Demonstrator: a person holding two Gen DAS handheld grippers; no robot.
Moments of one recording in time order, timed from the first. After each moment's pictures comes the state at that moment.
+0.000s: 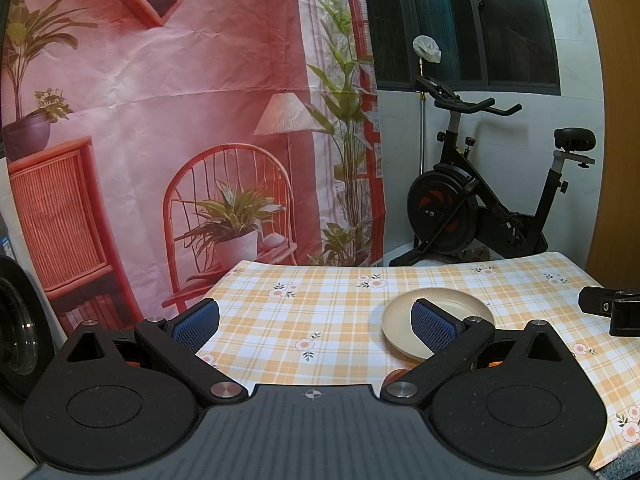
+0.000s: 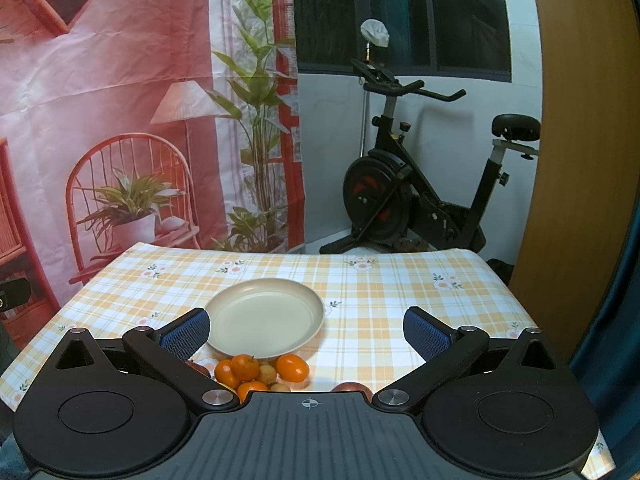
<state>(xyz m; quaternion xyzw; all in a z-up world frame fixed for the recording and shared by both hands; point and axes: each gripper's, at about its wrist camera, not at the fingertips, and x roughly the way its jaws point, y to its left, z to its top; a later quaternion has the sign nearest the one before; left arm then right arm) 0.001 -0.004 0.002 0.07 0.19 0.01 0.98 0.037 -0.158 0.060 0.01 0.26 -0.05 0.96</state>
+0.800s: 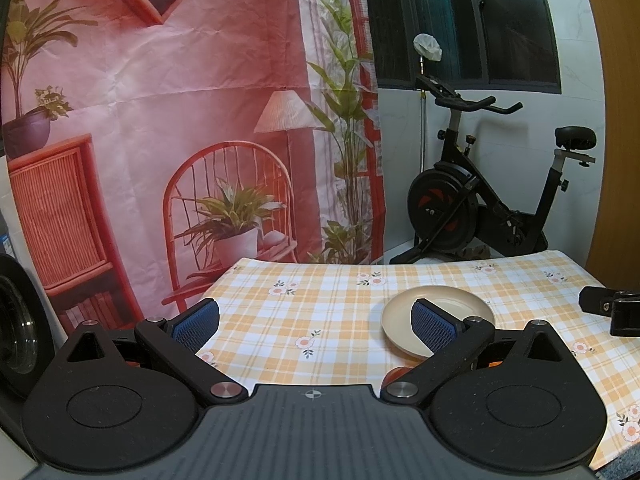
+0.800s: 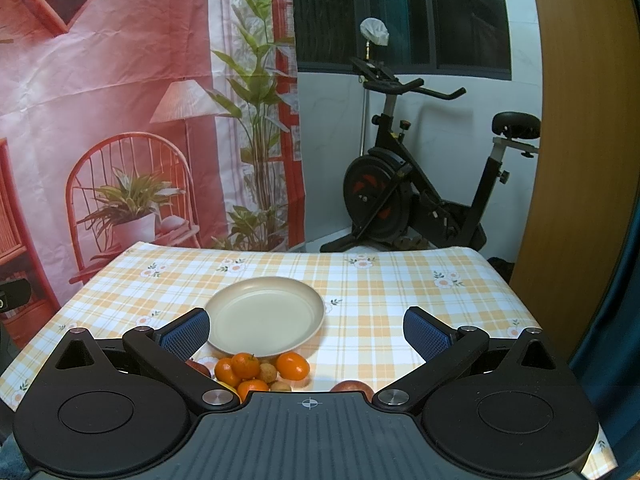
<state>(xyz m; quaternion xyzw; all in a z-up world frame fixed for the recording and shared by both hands) 0.001 -0.004 0.001 0.07 0.20 0.01 0.98 0.035 -0.159 0.060 0.01 0.26 -0.05 0.96</state>
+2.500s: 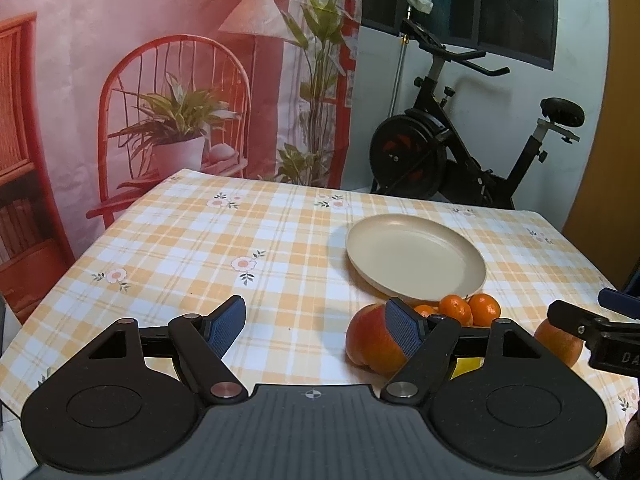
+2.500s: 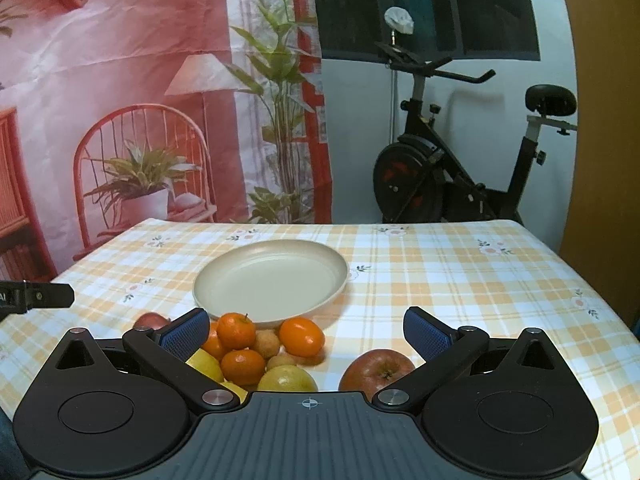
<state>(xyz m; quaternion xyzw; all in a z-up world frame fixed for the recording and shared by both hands) 0.072 0.009 -0.105 0.00 0.28 -0.06 0.96 0.069 -0.175 -0.058 0.02 0.26 0.00 0.97</state>
